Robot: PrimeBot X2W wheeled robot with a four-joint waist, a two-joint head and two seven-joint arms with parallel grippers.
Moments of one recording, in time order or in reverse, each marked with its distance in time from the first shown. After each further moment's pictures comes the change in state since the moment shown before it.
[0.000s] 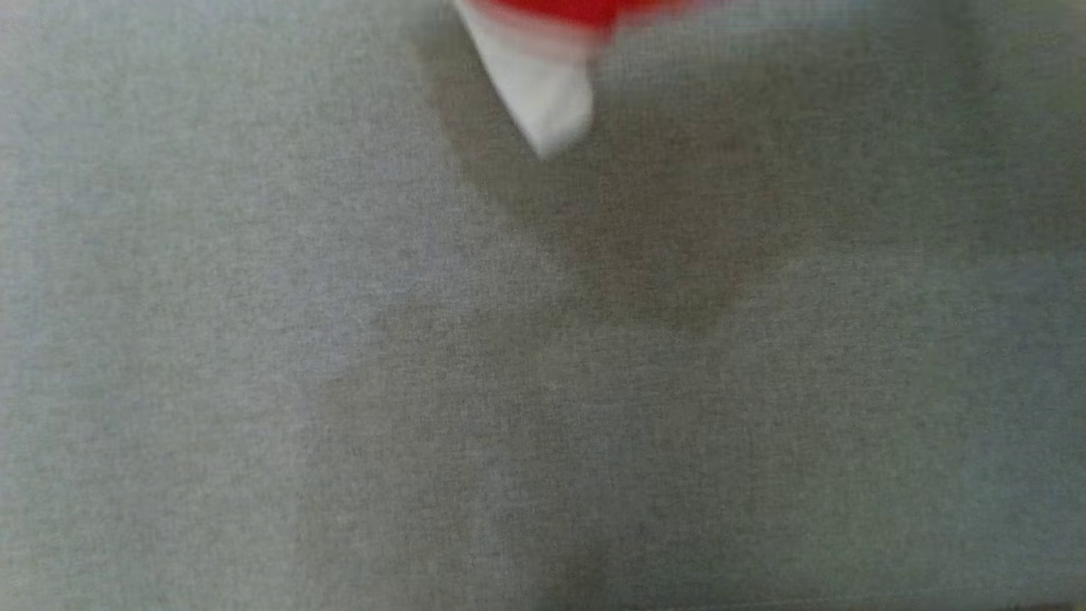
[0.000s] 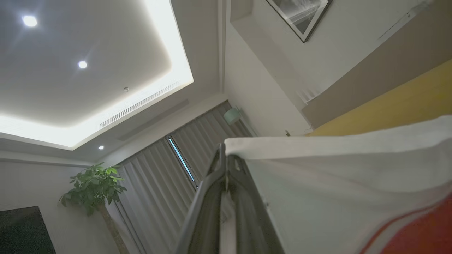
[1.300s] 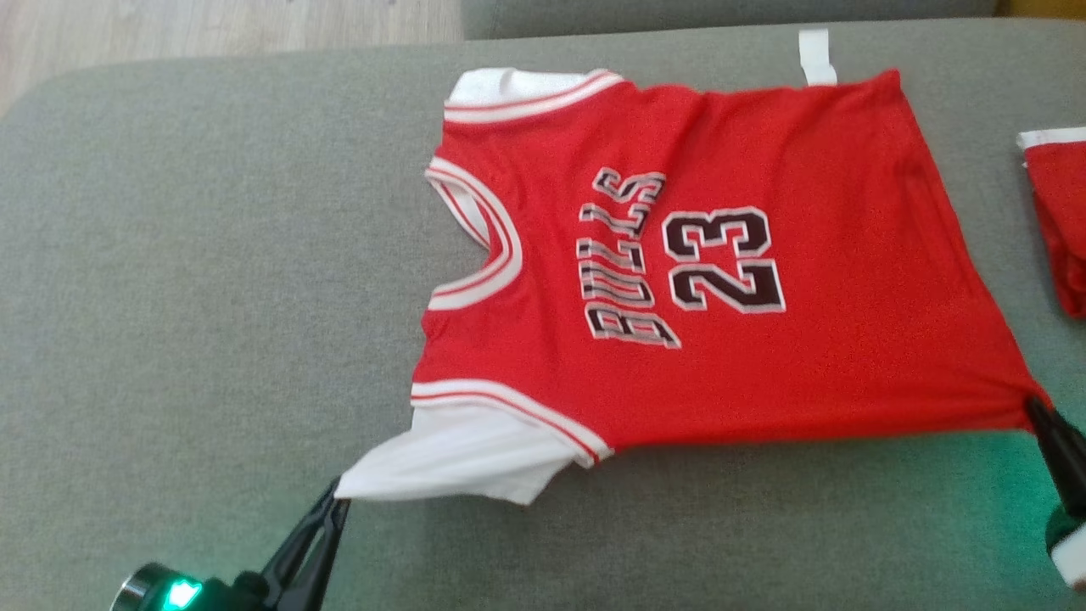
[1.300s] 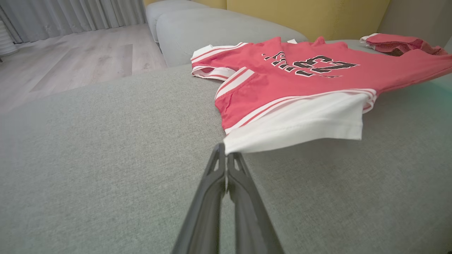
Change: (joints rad) left arm 1.641 0.062 -0.085 -0.544 -0.256 0.109 -0.009; right arm 1.205 -0.060 0.055 0.043 0.292 0.000 -0.200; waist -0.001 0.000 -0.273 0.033
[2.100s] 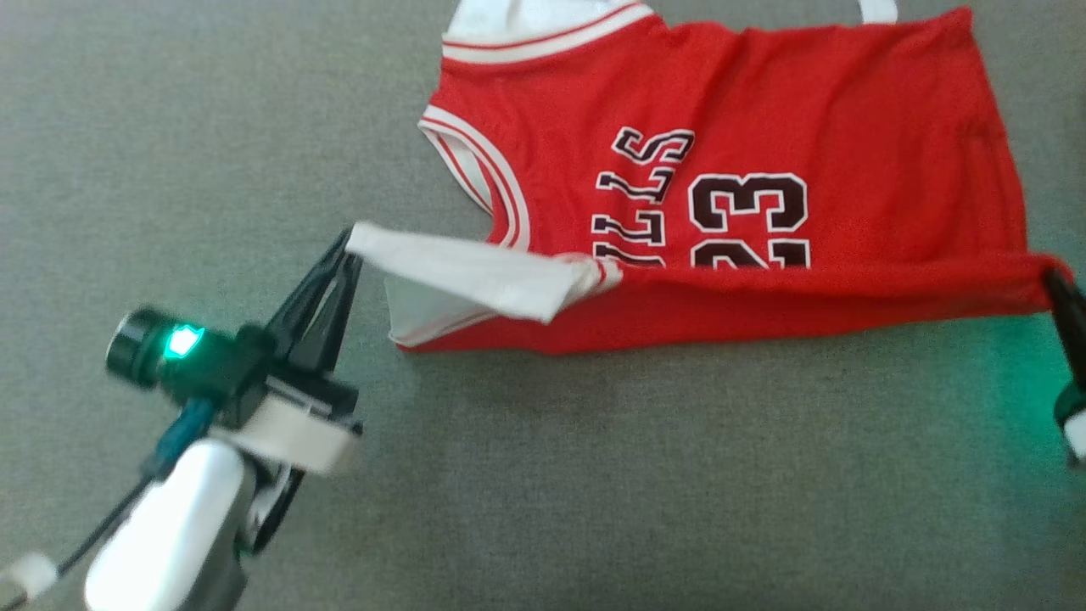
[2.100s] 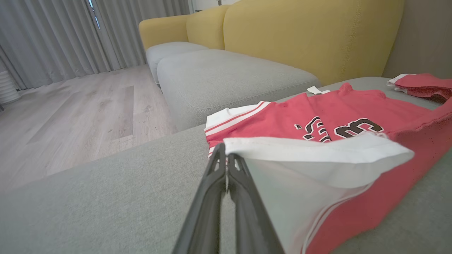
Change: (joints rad) left arm -0.433 -0.064 0.006 0.038 -0.003 -0.042 0.108; right arm -0.102 0.160 -0.263 -0.136 -0.022 0.000 0.242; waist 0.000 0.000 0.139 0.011
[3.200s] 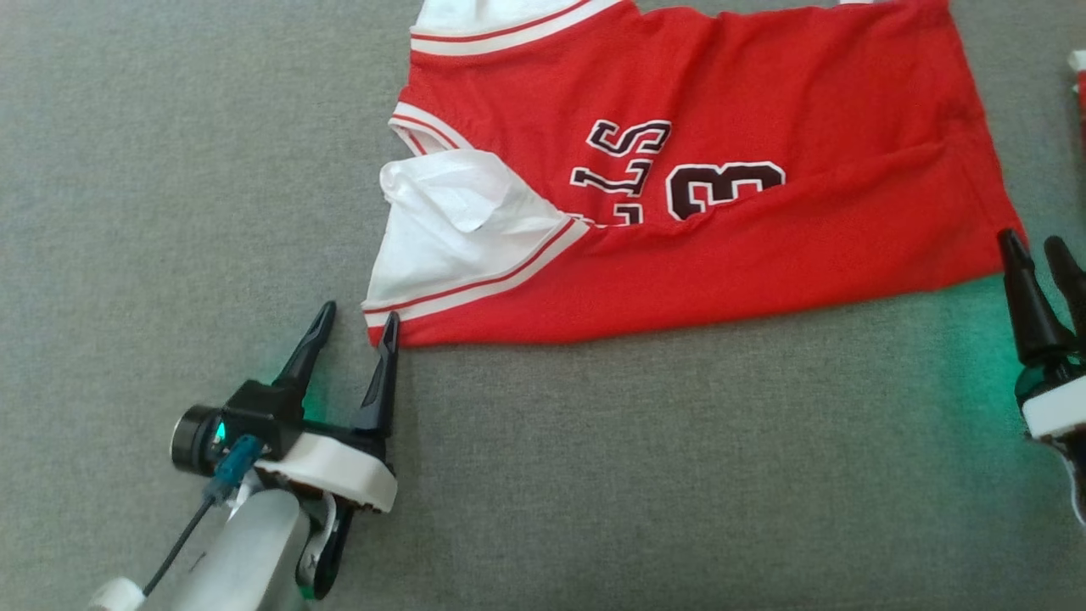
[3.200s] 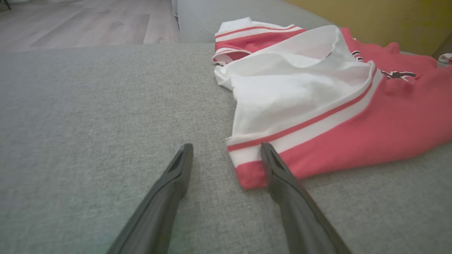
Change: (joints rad) left arm -0.005 -0.192 0.014 0.393 -0.068 0.007 -0.118; right arm -0.086 0.062 0.045 0.006 -0.072 0.000 -0.109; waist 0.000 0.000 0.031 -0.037
